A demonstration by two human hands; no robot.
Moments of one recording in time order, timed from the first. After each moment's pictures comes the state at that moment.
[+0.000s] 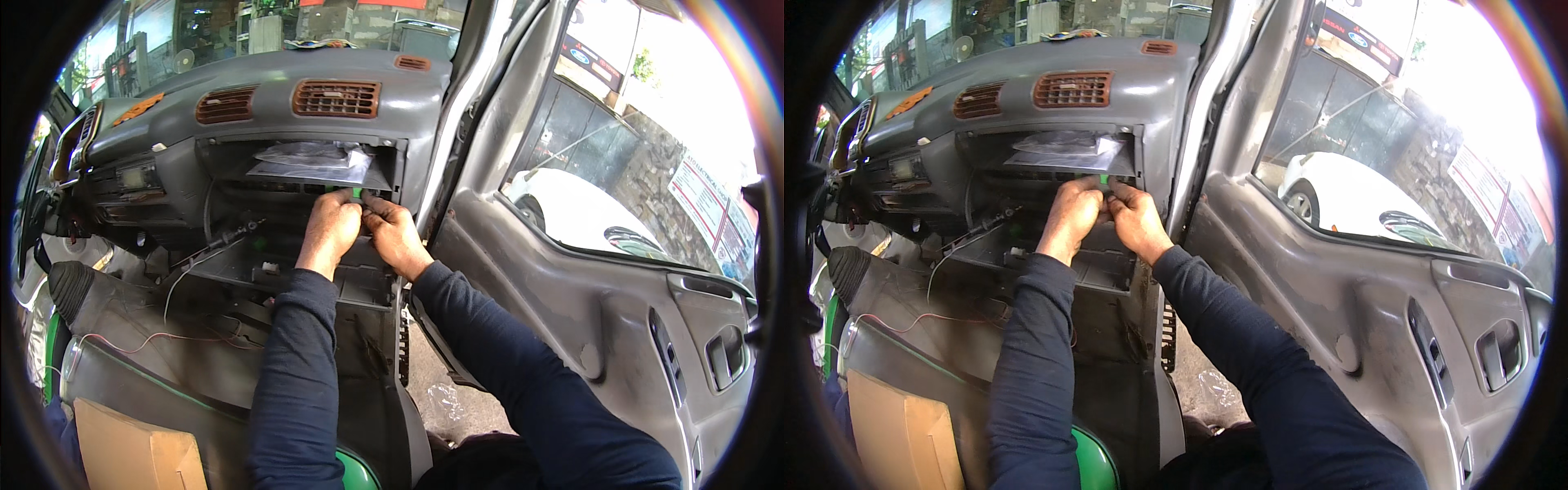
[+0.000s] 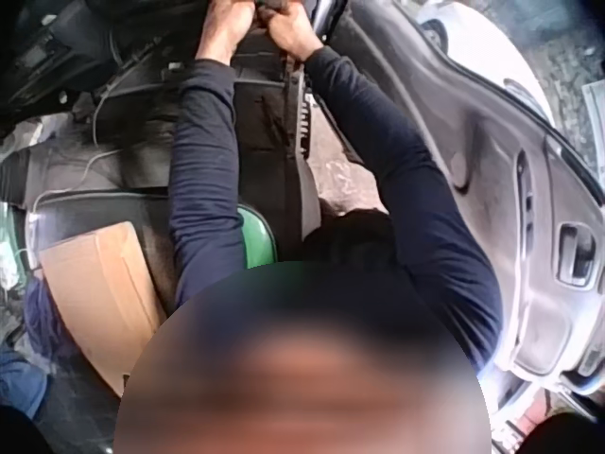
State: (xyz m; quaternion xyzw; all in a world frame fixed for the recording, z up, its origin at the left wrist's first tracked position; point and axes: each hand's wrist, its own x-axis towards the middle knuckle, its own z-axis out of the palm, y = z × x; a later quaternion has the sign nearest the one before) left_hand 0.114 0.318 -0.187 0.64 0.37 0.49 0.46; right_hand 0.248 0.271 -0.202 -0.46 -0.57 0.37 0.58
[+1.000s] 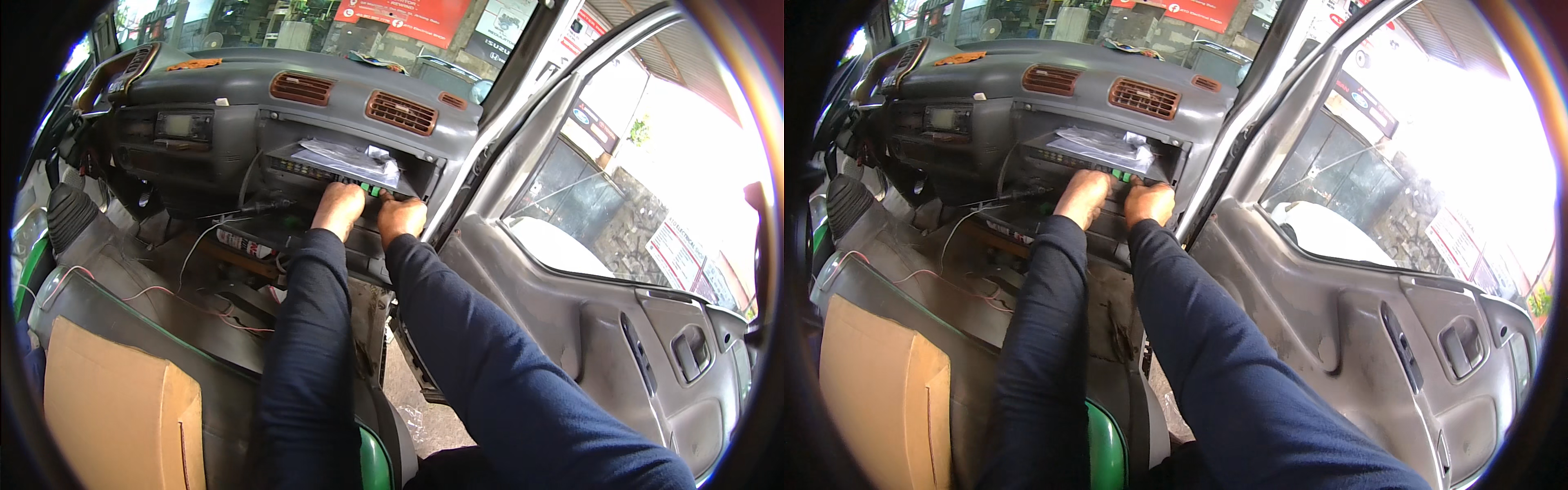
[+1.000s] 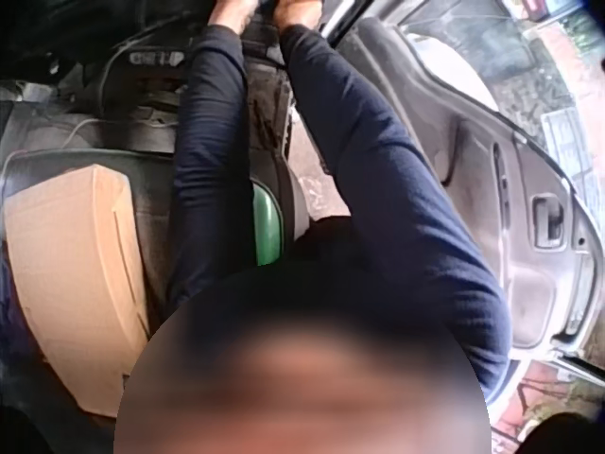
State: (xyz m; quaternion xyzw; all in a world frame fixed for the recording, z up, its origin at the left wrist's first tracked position) left_hand 0.072 0.339 -0.187 0.59 0.45 0.48 0.46; right_hand 0.183 0.291 -0.168 -0.75 -0.37 0.05 0.54
